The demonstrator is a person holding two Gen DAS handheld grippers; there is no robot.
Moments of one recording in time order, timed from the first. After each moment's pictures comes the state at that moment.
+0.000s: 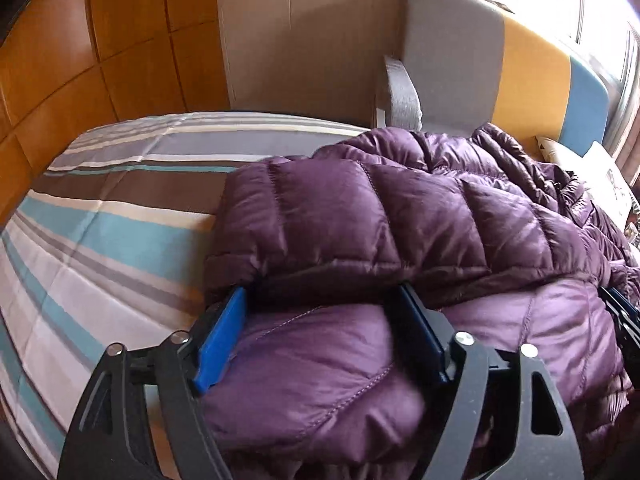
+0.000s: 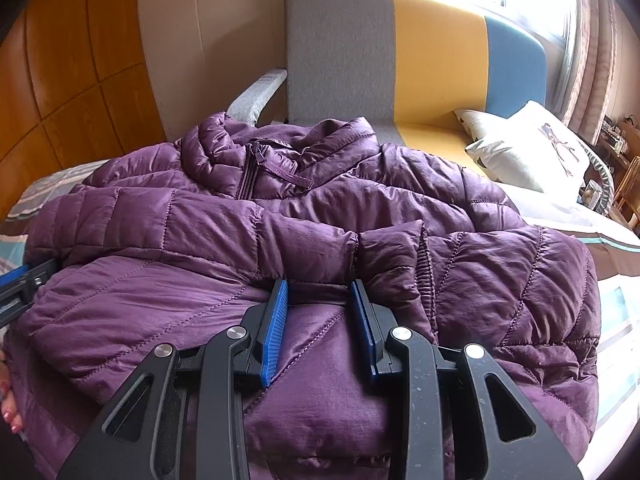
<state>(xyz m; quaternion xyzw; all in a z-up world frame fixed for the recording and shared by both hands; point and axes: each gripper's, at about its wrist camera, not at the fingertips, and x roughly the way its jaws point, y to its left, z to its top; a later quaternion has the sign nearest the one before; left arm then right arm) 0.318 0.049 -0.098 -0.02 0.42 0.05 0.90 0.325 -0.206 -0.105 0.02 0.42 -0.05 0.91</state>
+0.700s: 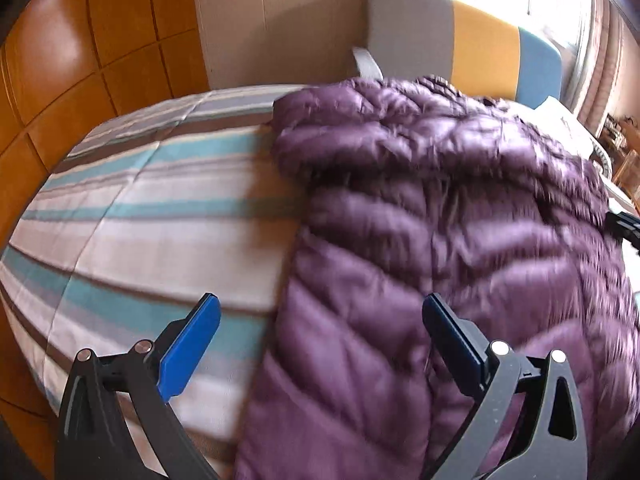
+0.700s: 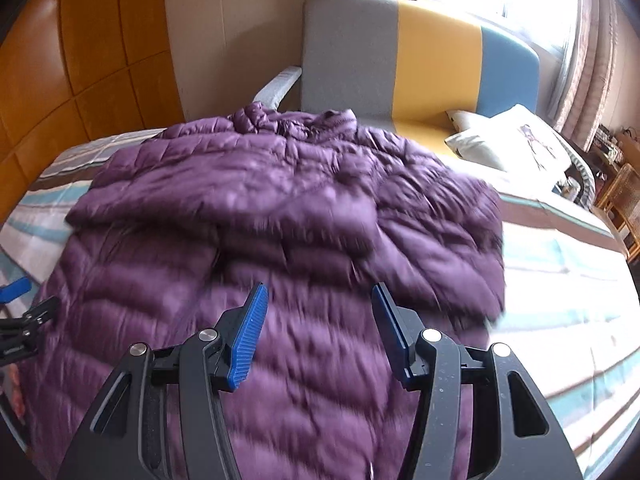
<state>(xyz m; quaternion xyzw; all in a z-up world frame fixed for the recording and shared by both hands) 0.153 0.082 -0.092 0.01 0.43 -0.01 0.90 0.180 -0.208 -0.052 0.00 0.43 -0.03 0.90</state>
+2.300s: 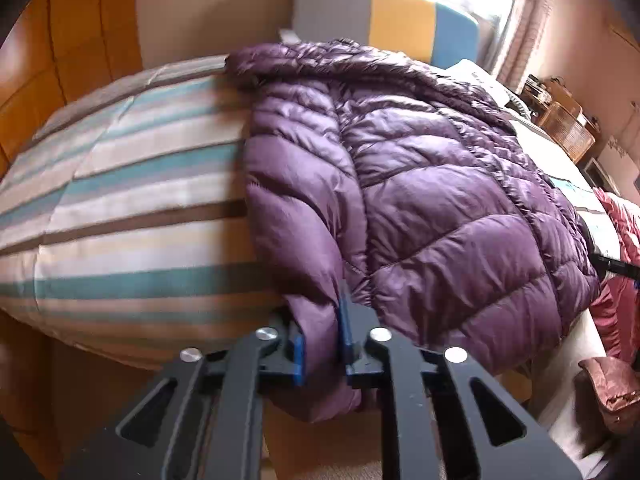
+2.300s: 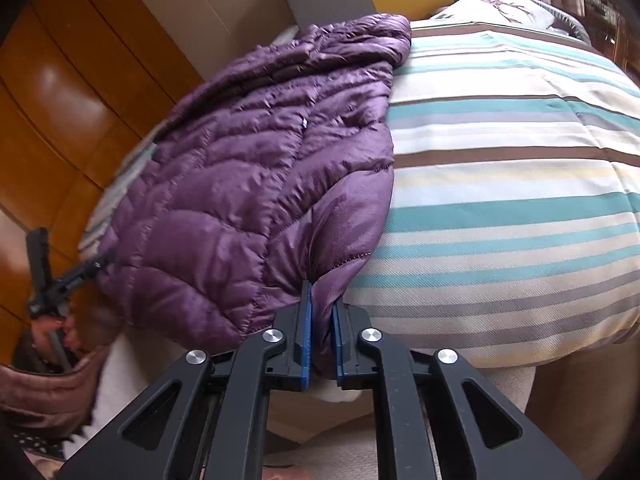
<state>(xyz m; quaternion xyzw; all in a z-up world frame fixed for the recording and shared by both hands) 0.001 0.106 -0.091 0.02 0.44 -0.16 0.88 -0.065 -0.291 -0.089 0.19 0.48 0.06 0.85</state>
